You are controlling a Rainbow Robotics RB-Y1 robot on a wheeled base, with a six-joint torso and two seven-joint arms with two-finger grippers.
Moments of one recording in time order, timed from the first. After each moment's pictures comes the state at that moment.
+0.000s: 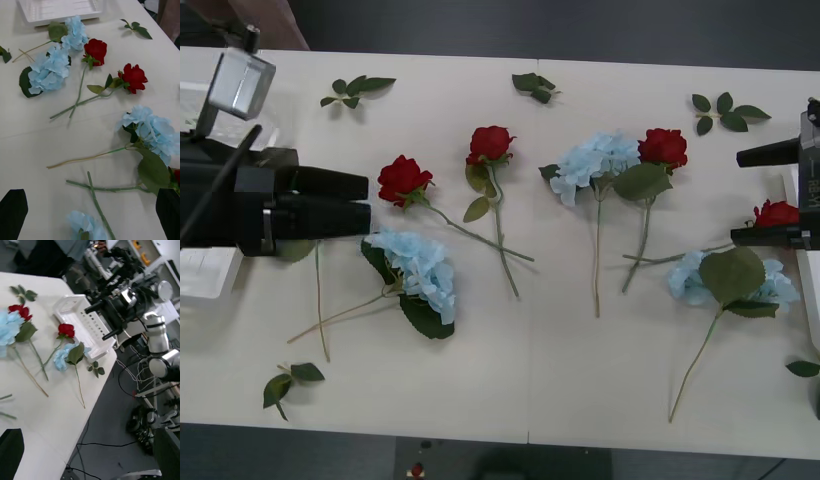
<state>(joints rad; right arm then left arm) -0.30 -0.67 -0.44 -1.81 -1.49 1.70 2.72 -0.15 1.16 0.00 -2.12 2.20 0.97 -1.95</state>
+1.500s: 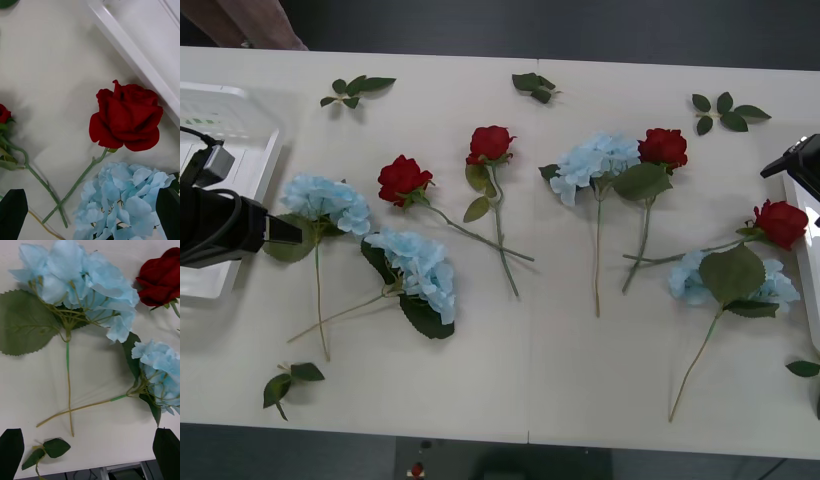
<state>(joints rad) -0.51 -0.82 -0.12 -1.47 -0.81 1.57 0.73 -0.26 1.26 -0.25 -1.86 1.34 1.12 -1.02</state>
